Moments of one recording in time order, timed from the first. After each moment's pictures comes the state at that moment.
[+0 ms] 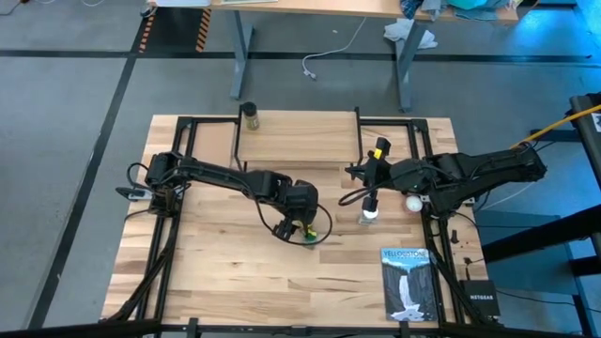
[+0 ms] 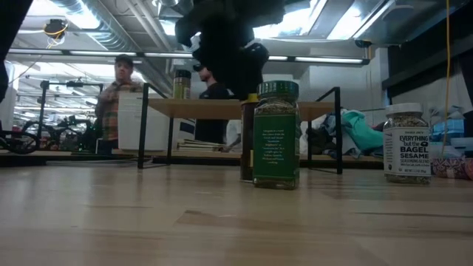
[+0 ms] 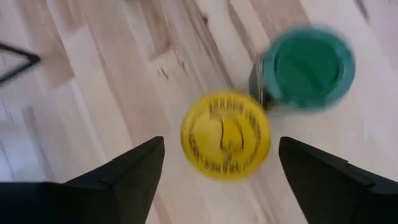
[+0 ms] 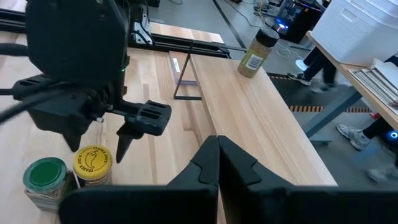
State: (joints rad) left arm -0.10 1.91 1.58 -0.76 -0.04 0.37; right arm 0.22 1.08 1.13 -0.58 0.53 -0.03
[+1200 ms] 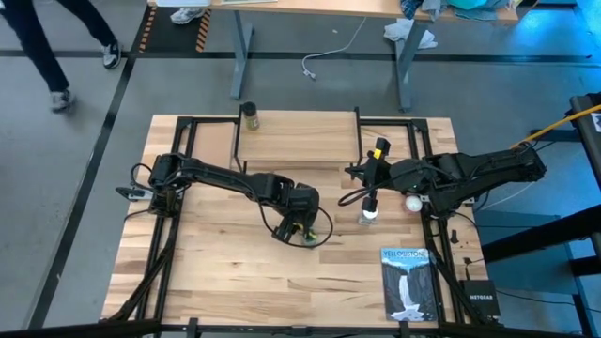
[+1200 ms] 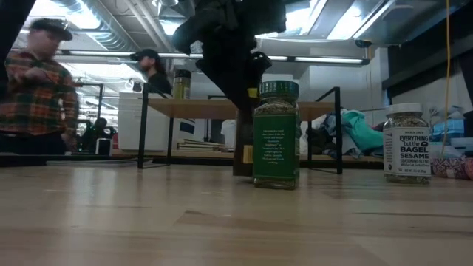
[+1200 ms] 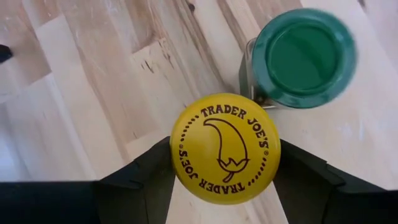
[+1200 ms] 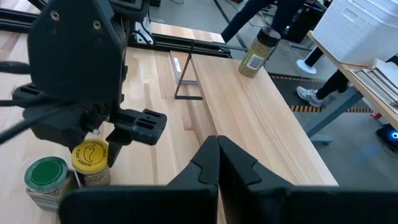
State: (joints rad) left arm -0.10 1.94 1.59 -0.78 -0.01 0.37; right arm 0.22 1.08 1.13 -0.58 0.53 -0.03
